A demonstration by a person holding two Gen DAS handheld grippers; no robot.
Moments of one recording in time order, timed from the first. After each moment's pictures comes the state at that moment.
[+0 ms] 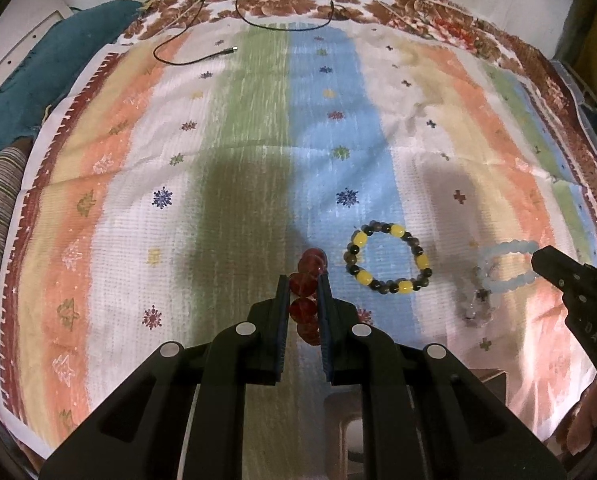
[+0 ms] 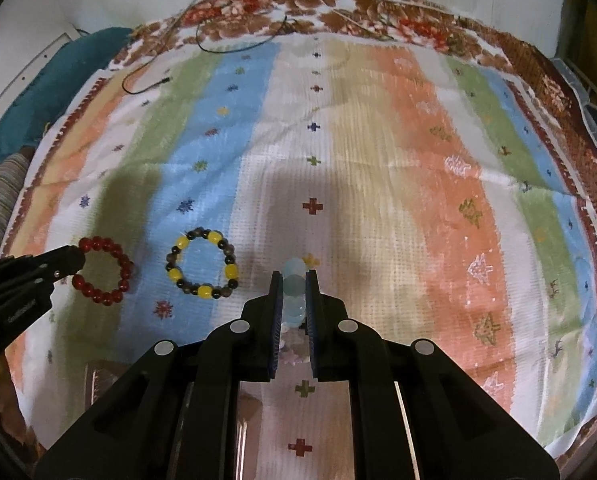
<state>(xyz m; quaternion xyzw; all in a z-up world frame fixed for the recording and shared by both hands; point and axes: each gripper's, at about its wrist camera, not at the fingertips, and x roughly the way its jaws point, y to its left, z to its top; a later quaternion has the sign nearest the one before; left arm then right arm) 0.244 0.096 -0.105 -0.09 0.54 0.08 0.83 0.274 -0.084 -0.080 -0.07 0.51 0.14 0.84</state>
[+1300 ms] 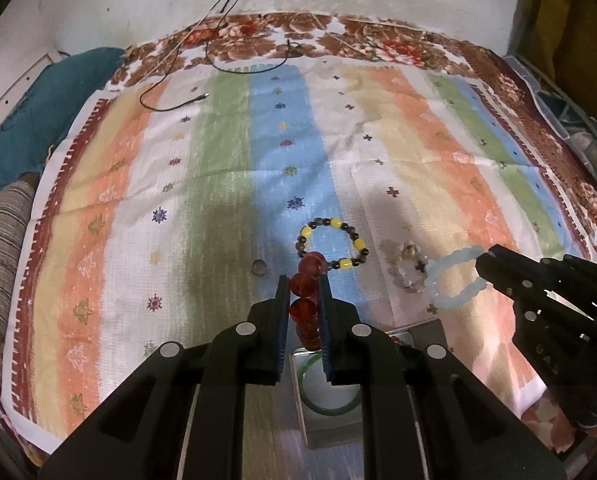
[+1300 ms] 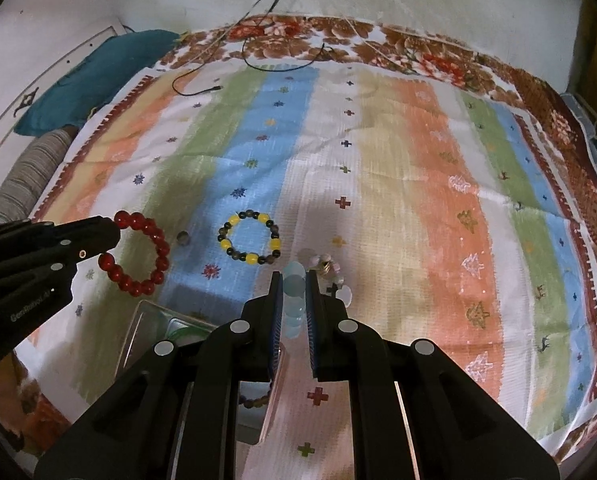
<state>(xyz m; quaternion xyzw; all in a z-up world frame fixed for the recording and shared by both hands) 0.189 0.048 -0.050 -0.05 0.49 0.04 0.87 0.205 -0.082 -0.041 -0.10 0.47 0.19 0.86</state>
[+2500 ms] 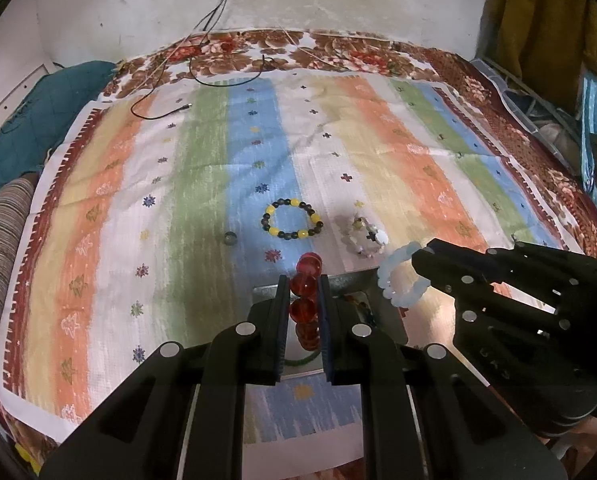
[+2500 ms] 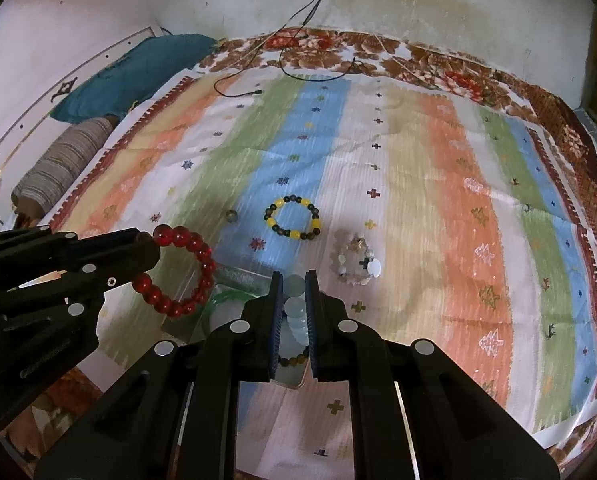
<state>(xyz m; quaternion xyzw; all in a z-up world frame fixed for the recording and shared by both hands) 0.122 0.013 -0.034 -0.05 0.47 0.01 0.88 0.146 -0.084 -0.027 -0.09 0.46 0.24 0.85</state>
